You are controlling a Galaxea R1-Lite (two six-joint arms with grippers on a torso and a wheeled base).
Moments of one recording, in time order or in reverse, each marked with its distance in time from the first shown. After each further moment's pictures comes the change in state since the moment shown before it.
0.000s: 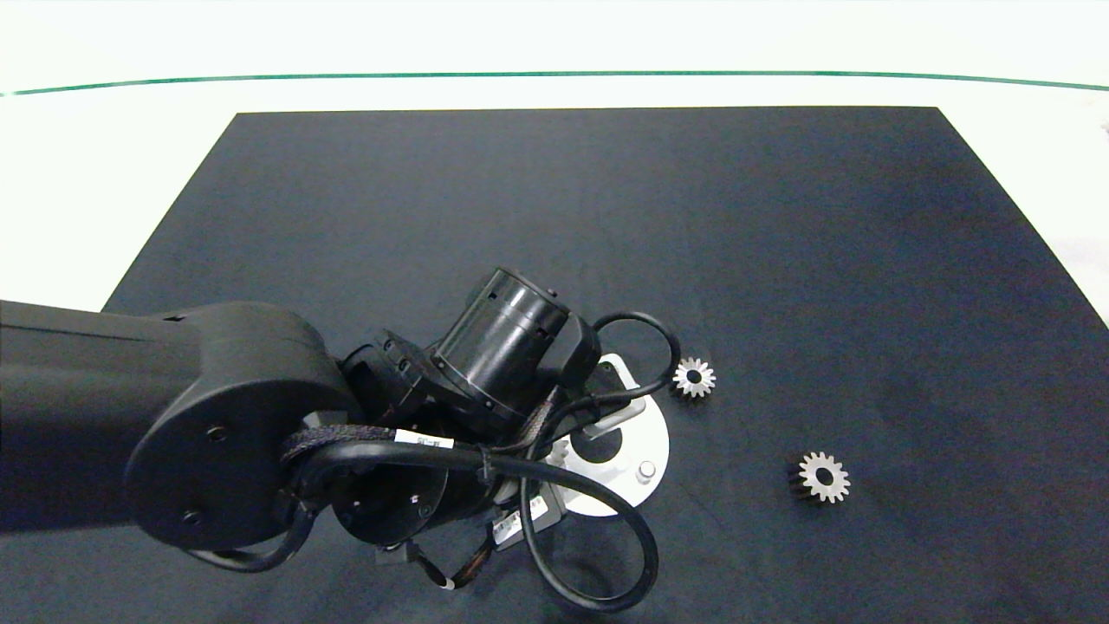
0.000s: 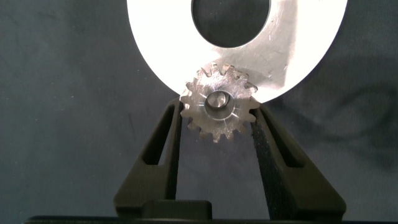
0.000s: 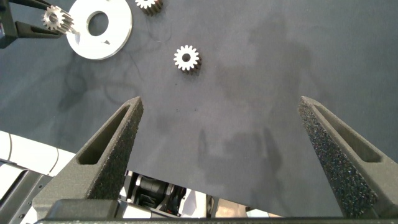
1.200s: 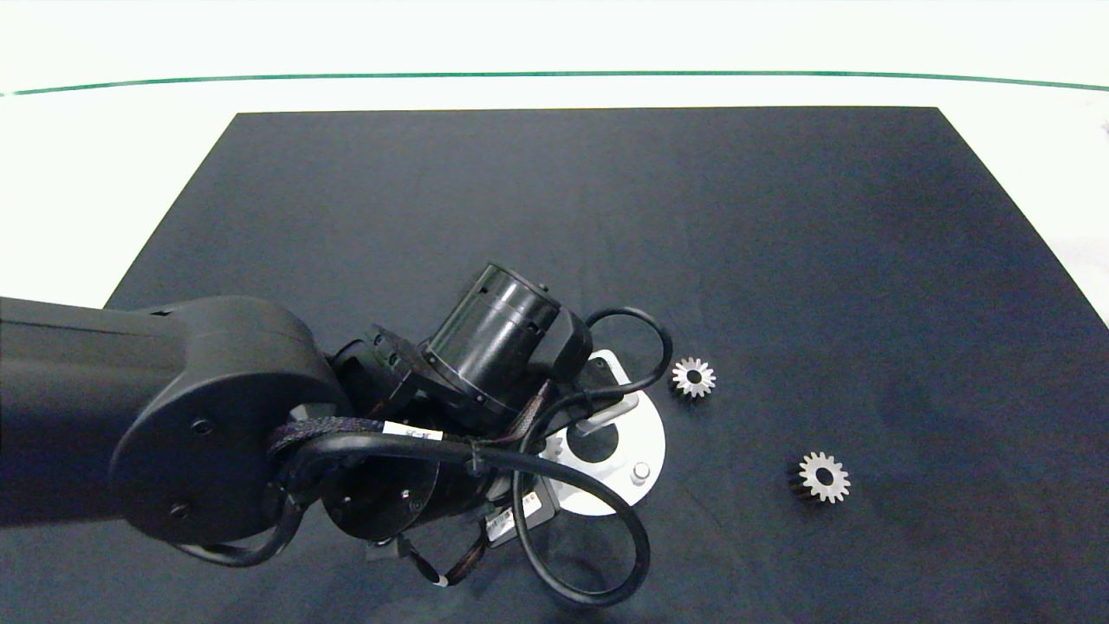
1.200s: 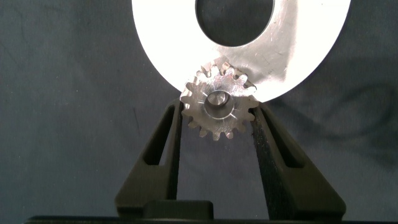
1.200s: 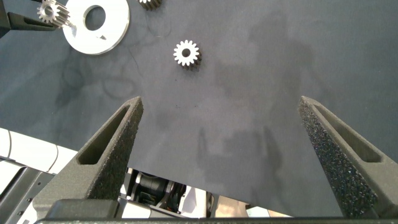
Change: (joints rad) left arm 0.010 -0.009 0.001 0.010 0.000 -0.001; right arm 0.001 -0.012 0.020 0.000 0.000 -0.001
